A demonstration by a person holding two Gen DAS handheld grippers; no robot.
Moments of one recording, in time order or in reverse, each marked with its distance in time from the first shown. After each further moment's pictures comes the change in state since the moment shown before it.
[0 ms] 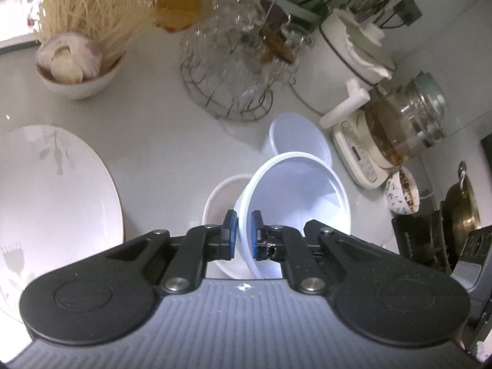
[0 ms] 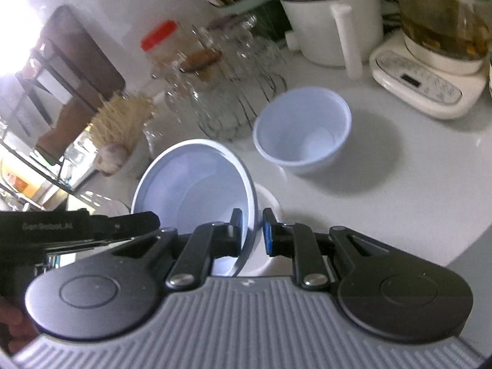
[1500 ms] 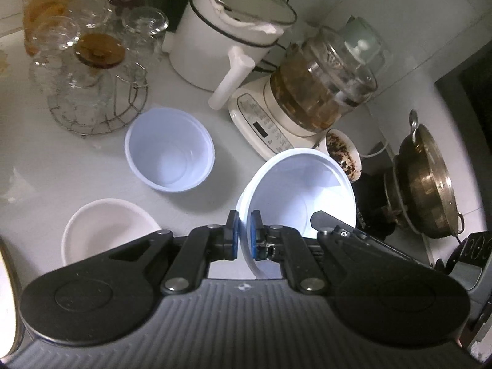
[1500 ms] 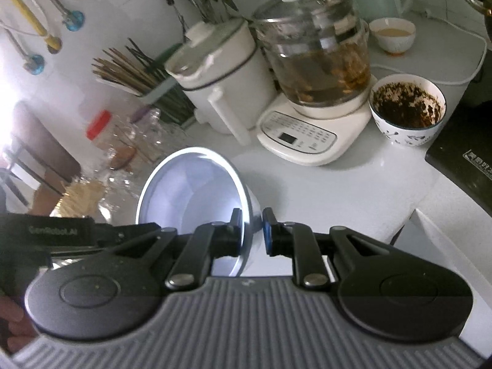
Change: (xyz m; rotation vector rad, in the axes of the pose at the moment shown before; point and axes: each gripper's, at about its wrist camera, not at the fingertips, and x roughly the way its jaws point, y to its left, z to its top) left arm 0.029 -0.135 0.028 0.212 0.116 -0.145; right arm -0.100 -0.083 0.022 0.175 -0.198 -0.114
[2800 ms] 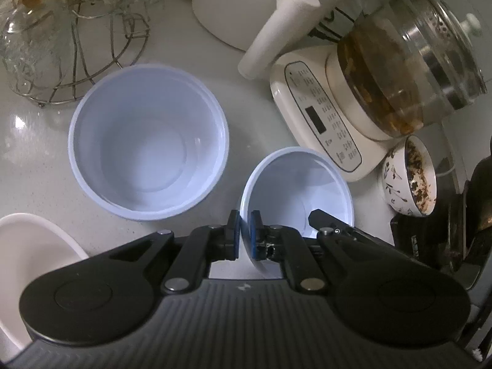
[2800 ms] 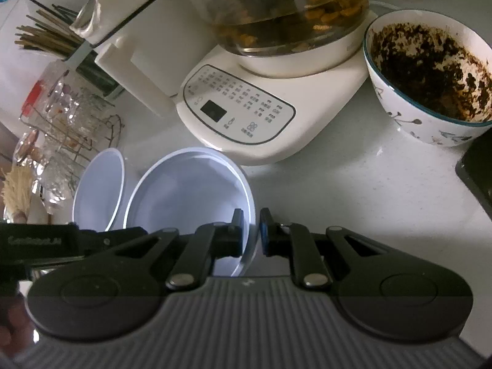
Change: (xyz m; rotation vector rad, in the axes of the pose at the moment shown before) left arm 0.157 -0.005 0.029 -0.151 0.091 0.183; right arm 0.136 -0.091 0.032 -0.001 0.227 -0.031
